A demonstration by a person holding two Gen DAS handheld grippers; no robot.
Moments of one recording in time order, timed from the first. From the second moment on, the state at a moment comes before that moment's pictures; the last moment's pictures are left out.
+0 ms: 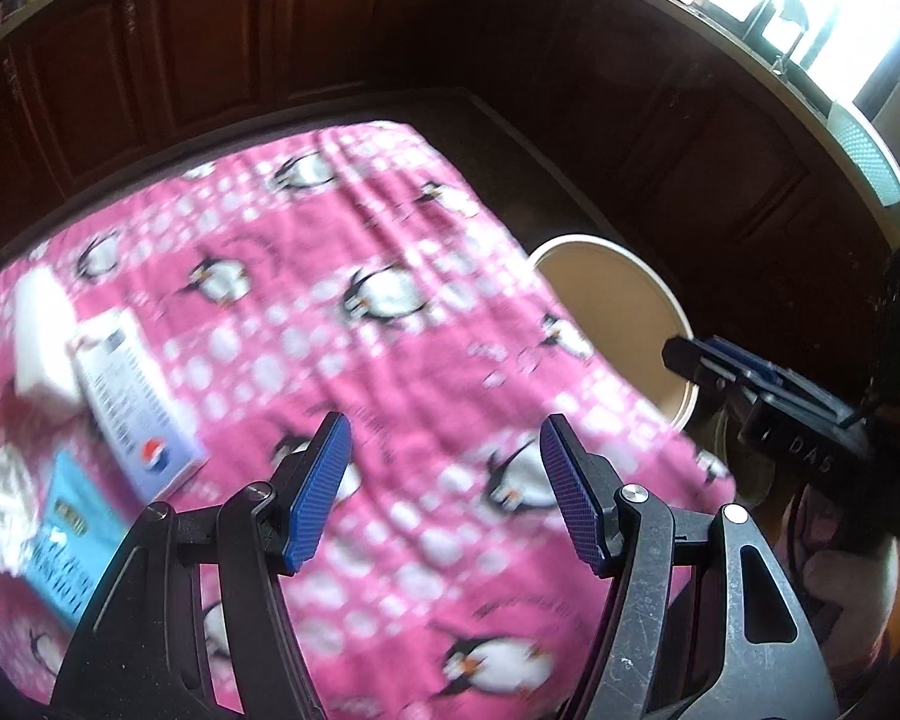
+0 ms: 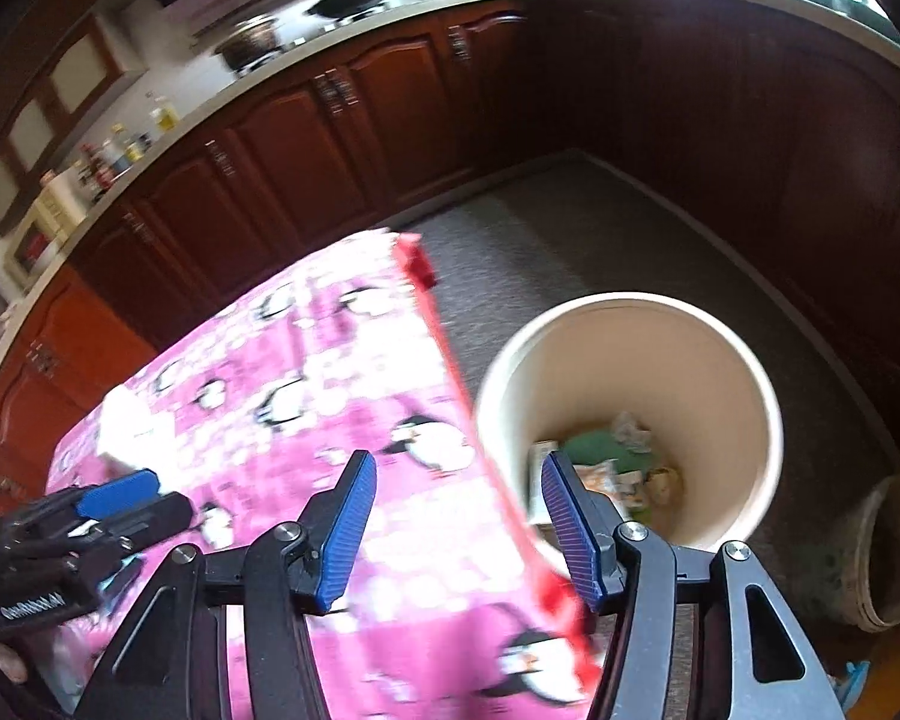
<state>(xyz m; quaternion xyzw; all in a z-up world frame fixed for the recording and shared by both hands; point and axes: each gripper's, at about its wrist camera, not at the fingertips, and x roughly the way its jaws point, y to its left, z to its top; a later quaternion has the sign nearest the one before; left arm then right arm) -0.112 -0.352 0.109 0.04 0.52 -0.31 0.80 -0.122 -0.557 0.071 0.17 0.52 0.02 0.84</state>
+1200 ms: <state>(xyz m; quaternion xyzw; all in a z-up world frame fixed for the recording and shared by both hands) -0.081 -0.171 0.050 0.12 0.57 -0.27 0.77 -0.080 -0.343 0.042 0.08 0.57 0.22 0.79</state>
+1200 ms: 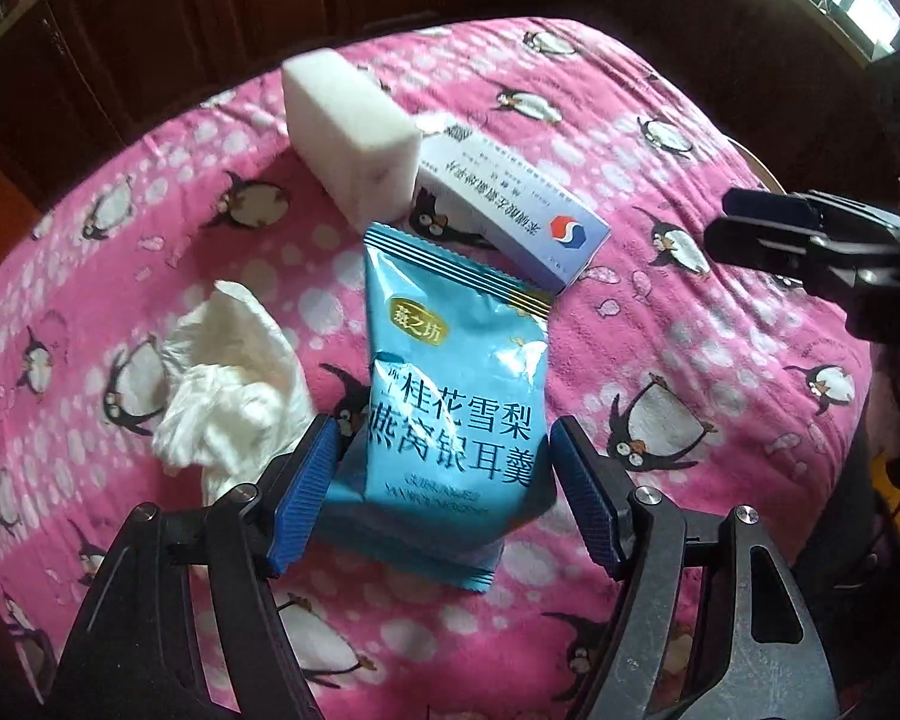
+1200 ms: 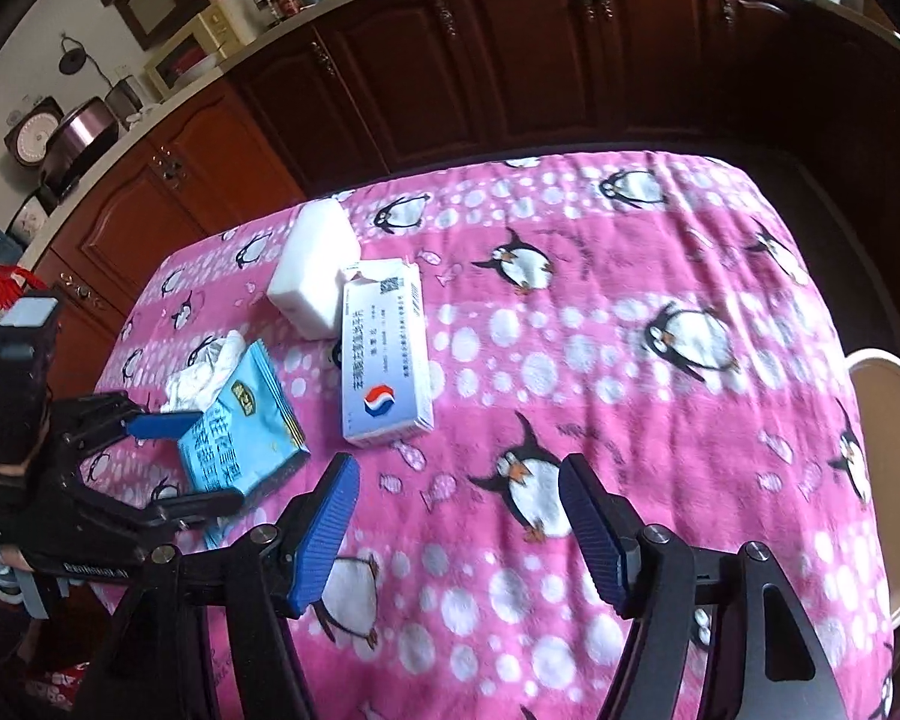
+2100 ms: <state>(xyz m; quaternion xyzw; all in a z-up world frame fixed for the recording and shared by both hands) -0.077 -0.150 0.049 -0.01 0.58 -0.22 0.78 -0.072 -0.331 0.013 0.04 0.61 0.22 0.76</state>
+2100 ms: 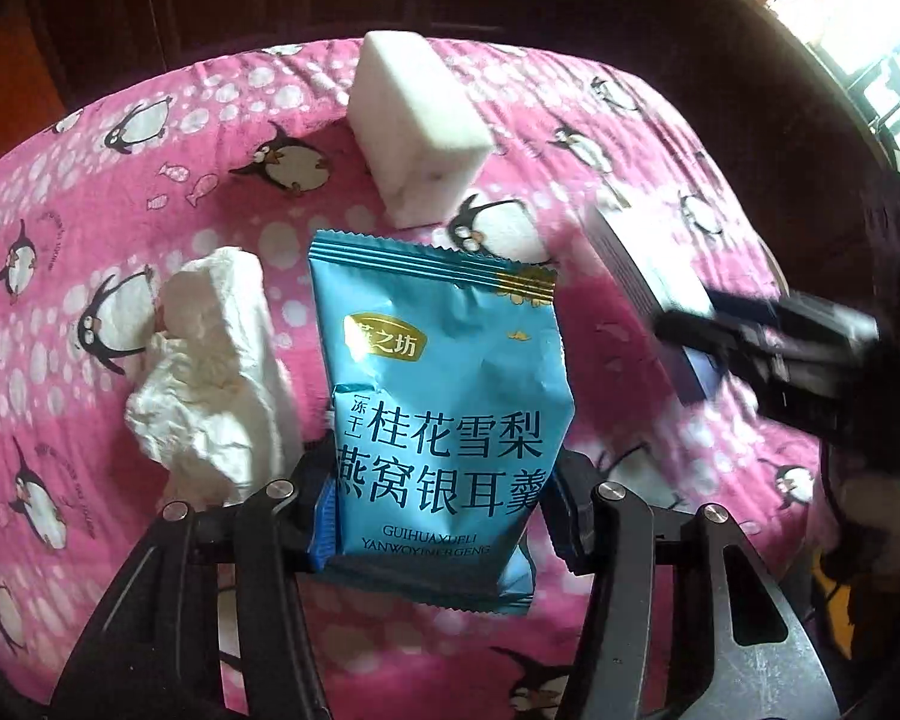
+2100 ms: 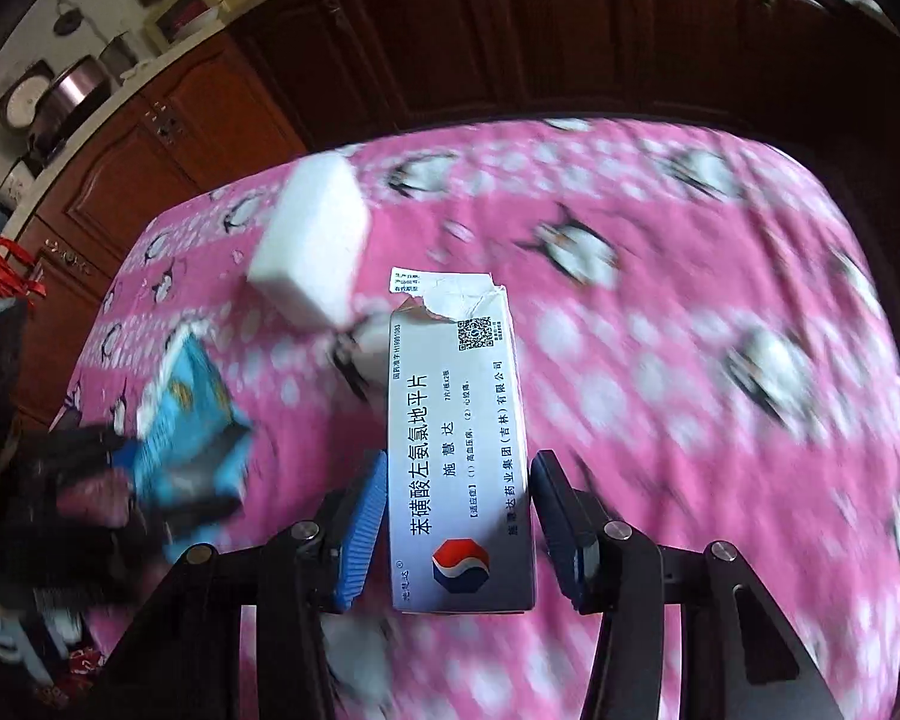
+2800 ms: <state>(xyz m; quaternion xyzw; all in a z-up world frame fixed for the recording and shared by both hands) -0.108 -0.209 0.105 0.02 0.53 -0.25 0.81 -0.103 -0.401 0.072 0.12 0.54 0.21 0.81</state>
